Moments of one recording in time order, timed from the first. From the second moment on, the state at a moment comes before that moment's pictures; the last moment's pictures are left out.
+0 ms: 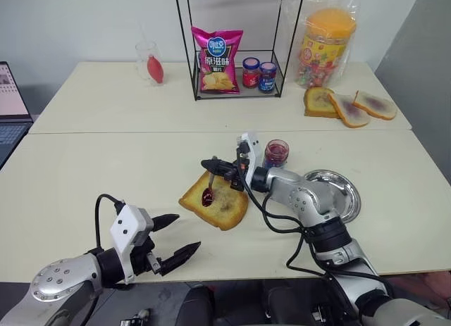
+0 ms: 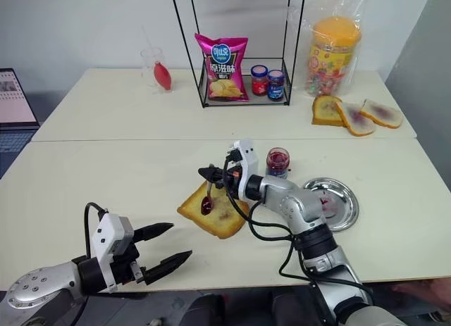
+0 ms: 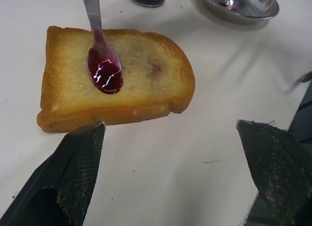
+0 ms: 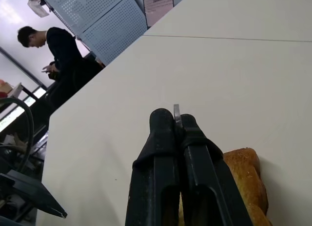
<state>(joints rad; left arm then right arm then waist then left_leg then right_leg) 0.41 0.70 0.32 -0.74 -0.61 0.60 -0.78 -0.66 -0.05 0.22 0.13 0.56 0.69 0.53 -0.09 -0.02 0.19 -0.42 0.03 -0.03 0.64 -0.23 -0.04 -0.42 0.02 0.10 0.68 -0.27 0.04</state>
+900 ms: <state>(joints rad) 0.37 0.74 0.29 -0.72 -0.62 0.60 -0.81 -0.74 0.04 -0.06 0.11 0.68 0.92 0.39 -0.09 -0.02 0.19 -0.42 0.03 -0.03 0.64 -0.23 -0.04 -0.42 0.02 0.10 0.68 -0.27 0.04</state>
